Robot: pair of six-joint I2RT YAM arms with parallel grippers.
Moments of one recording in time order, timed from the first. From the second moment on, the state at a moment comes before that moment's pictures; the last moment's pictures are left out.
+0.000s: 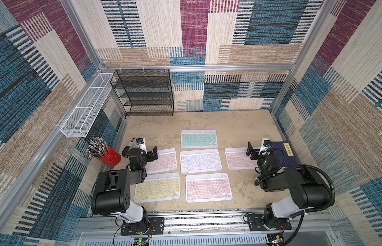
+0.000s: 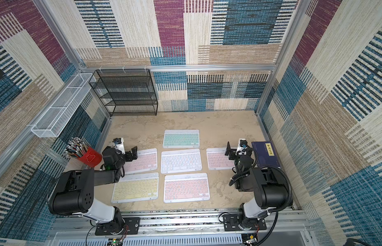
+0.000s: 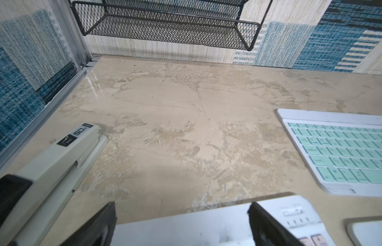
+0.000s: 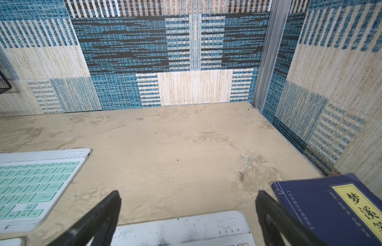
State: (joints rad) left arm 0.12 1.55 0.42 0.73 0.17 -0.02; right arm 0.00 1.54 0.20 1.27 0.08 0.04
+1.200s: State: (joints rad) left arm 0.09 1.31 0.52 0.50 0.15 -0.04; right arm -0.01 1.50 0.24 1.20 0.04 0.04
